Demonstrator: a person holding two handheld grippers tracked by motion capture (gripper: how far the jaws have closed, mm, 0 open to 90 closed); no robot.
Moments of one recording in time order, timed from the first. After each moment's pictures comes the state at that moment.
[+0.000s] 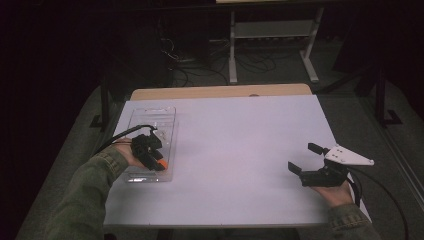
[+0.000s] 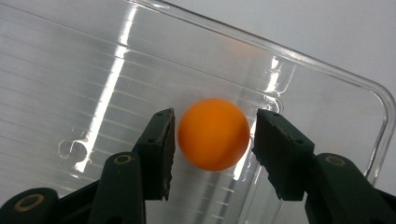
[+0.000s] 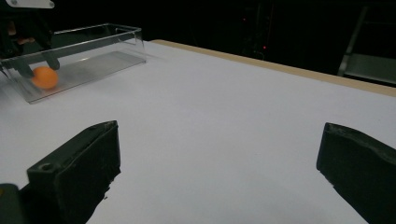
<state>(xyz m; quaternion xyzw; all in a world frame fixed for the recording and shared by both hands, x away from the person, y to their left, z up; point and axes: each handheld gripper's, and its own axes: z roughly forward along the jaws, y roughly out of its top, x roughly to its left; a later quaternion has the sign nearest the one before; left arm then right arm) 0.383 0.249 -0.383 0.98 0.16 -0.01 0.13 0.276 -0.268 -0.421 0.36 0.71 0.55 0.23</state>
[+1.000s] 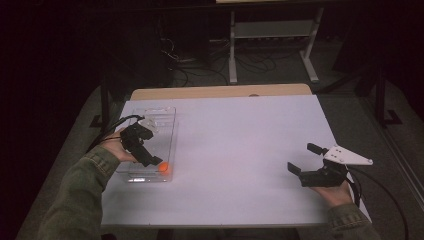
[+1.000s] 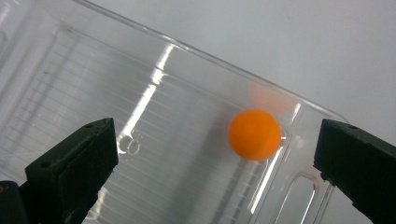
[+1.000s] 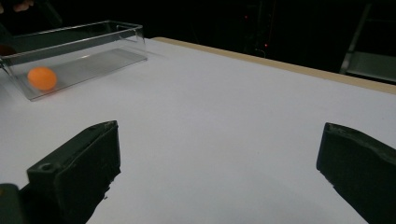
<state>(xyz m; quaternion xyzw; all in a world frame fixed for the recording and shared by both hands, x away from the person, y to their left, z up) 0.374 0.266 -0.341 0.95 0.21 0.07 0.22 0.276 -0.266 -0.422 0.36 0.72 0.55 0.22</state>
